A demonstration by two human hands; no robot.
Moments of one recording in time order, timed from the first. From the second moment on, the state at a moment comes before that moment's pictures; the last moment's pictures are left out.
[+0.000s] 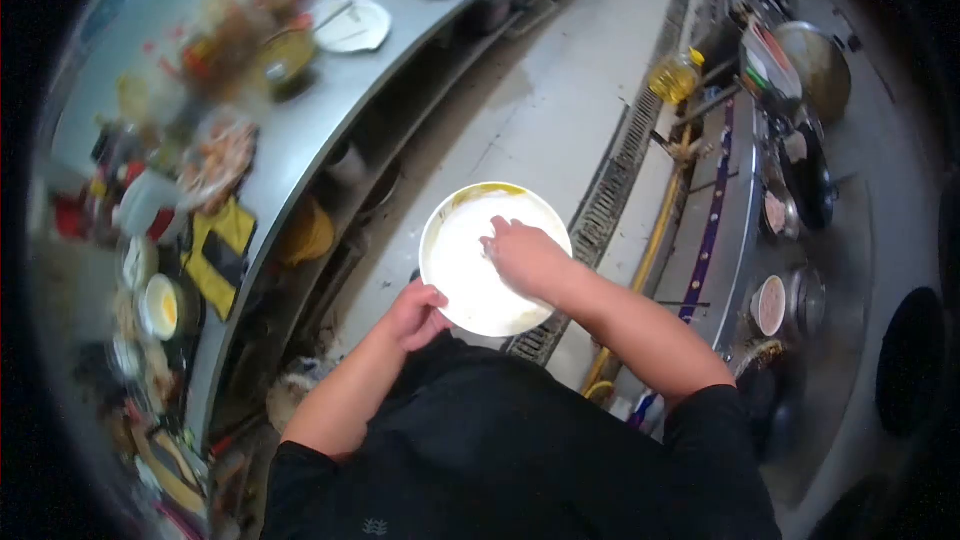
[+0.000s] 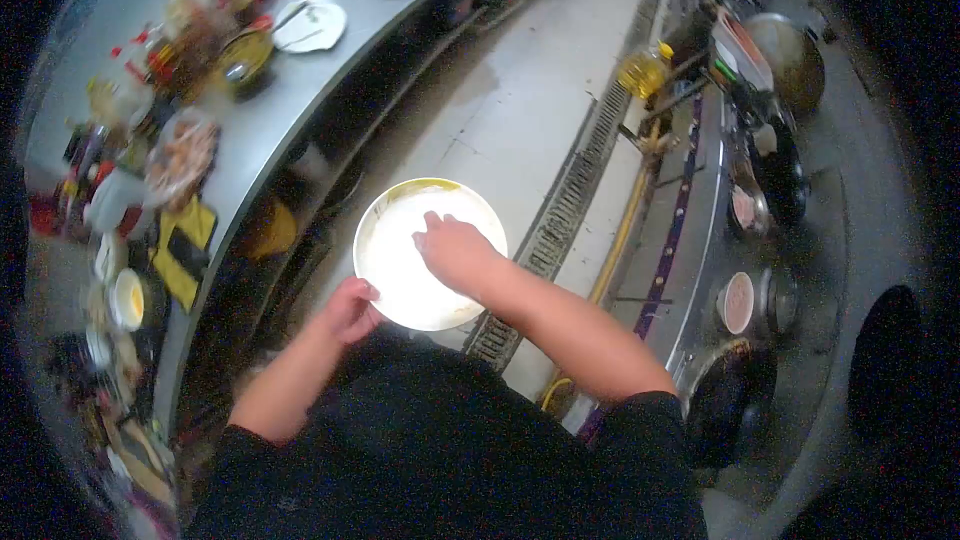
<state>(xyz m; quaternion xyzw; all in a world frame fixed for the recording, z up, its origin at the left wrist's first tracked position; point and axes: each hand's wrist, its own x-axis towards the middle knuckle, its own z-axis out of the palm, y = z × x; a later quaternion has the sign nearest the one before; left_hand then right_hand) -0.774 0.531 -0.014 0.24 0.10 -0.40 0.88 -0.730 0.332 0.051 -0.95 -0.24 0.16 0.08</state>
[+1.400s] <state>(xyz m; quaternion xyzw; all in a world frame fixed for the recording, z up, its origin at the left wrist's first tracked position) 0.355 -0.258 0.003 0.35 -0.03 -0.68 0.64 0.212 -0.440 0.059 -0.99 0.10 0.00 0.12</state>
